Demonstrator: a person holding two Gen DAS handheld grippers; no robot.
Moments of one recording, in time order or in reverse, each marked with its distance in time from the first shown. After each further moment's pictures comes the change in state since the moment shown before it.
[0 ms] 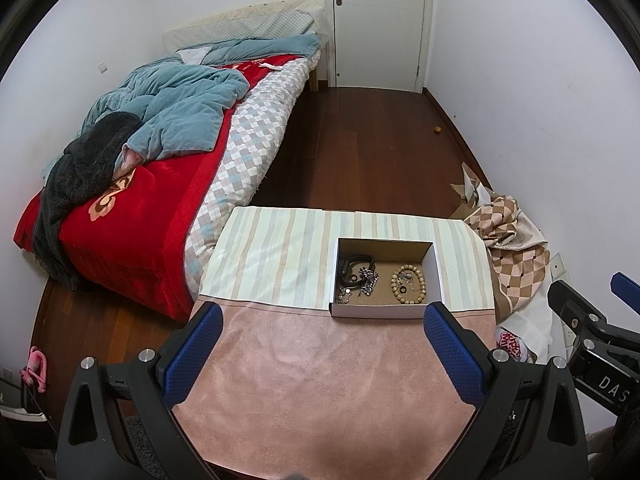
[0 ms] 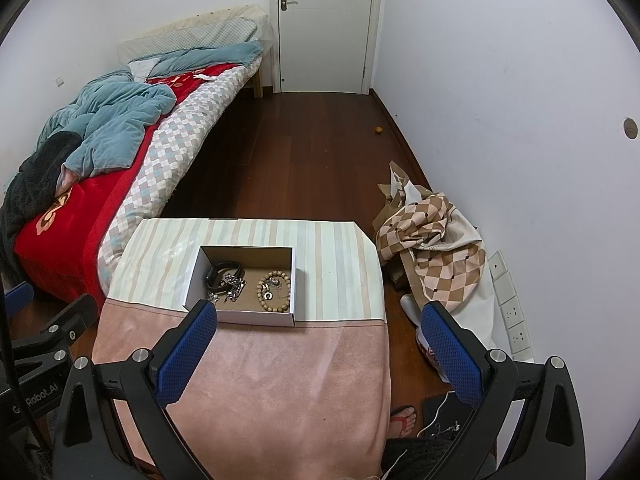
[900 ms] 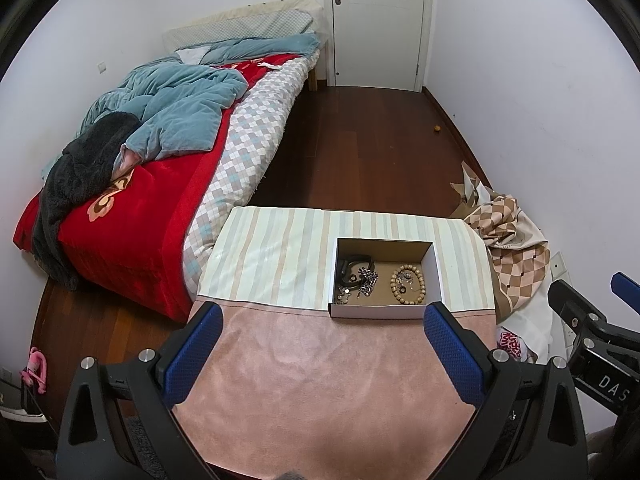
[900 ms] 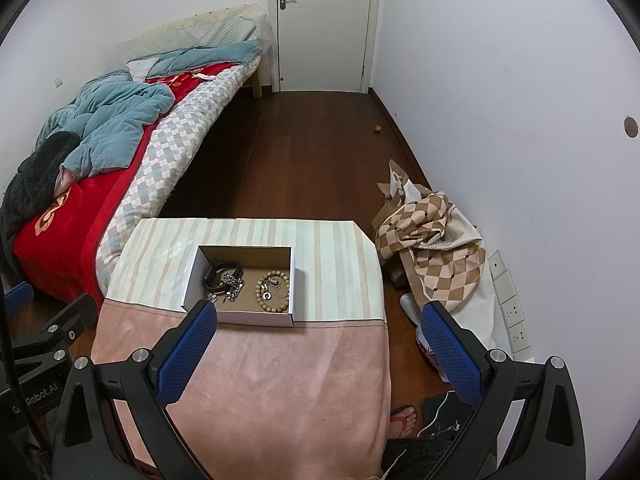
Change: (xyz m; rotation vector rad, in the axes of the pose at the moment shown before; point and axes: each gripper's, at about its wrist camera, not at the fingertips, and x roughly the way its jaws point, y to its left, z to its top) left arm 0.001 -0.001 0.001 0.001 -0.001 -0.002; right arm 0.000 0.001 0.001 0.002 -0.002 -0.008
